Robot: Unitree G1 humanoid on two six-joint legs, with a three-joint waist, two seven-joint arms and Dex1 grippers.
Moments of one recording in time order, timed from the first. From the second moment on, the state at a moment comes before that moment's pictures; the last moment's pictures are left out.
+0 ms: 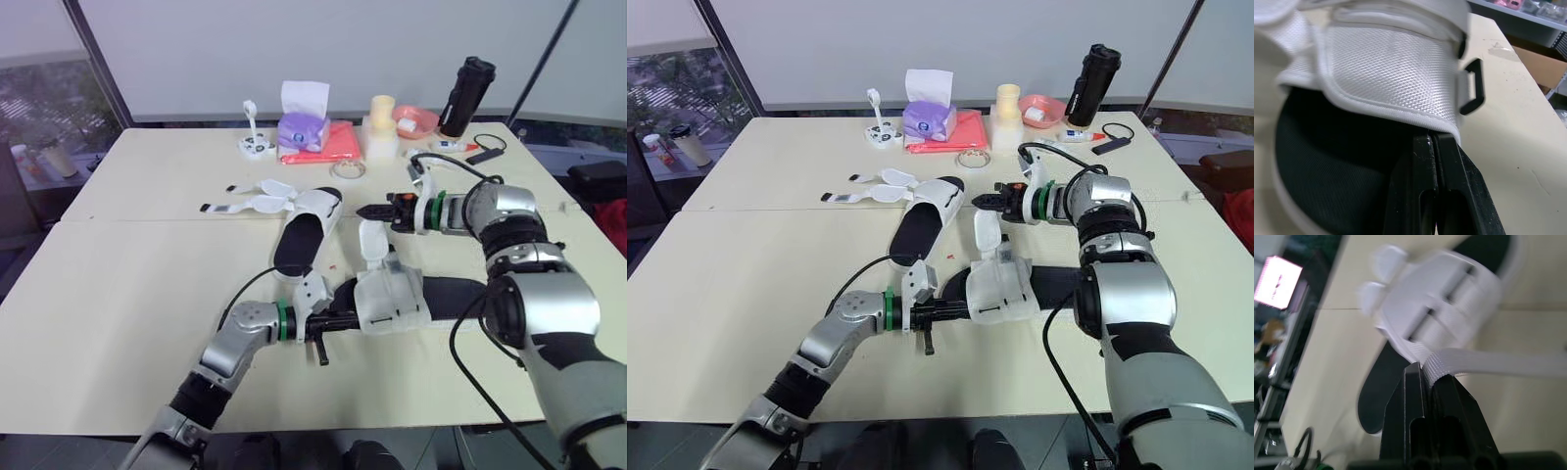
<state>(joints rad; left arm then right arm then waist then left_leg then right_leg) -0.41 0.23 -0.35 0.13 -0.25 0.27 -0.95 -1.18 -0.48 -0.03 0.87 0.36 0.86 1.07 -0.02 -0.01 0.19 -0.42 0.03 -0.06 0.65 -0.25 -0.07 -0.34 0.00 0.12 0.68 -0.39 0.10</state>
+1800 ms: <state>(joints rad) -0.46 0.25 -0.35 0.20 -0.25 0.25 -1.00 -0.56 -0.86 0.04 0.27 0.31 -0.11 0.67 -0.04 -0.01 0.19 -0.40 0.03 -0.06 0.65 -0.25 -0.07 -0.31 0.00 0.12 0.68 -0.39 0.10</state>
